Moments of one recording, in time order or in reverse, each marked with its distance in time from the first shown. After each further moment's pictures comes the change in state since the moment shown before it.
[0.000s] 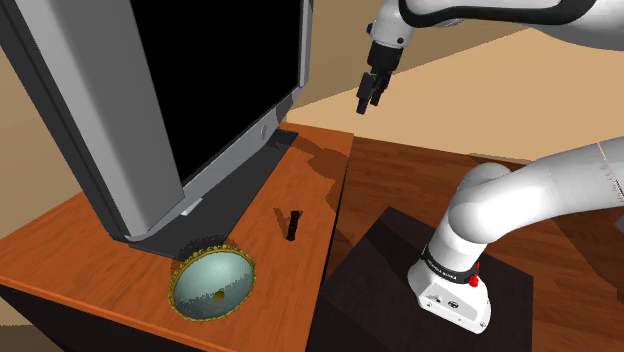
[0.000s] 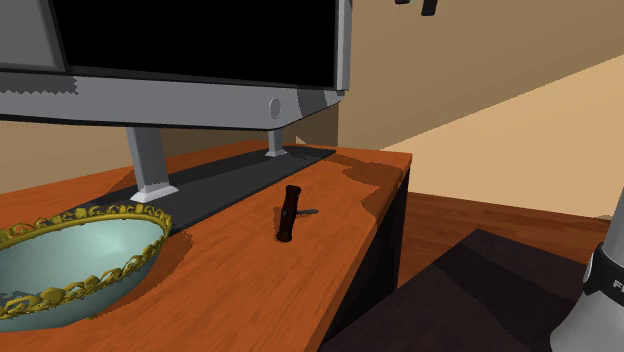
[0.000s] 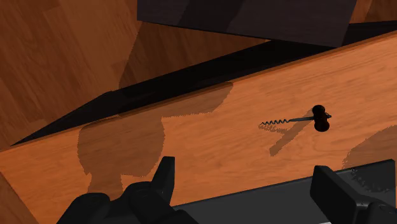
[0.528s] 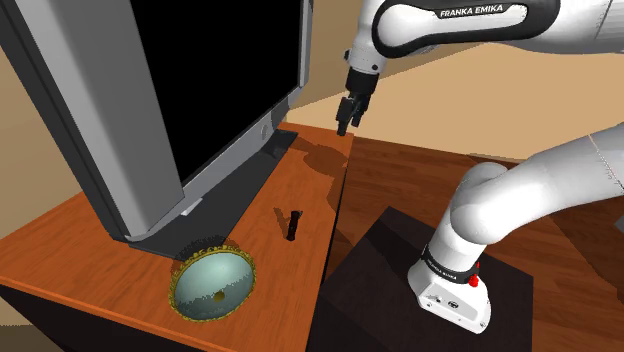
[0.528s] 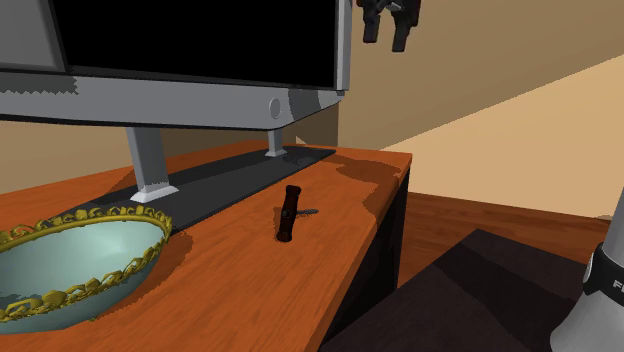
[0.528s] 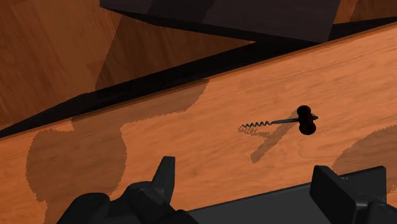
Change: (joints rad) arm 0.045 0.083 0.041 -0.093 0.067 0.138 0.045
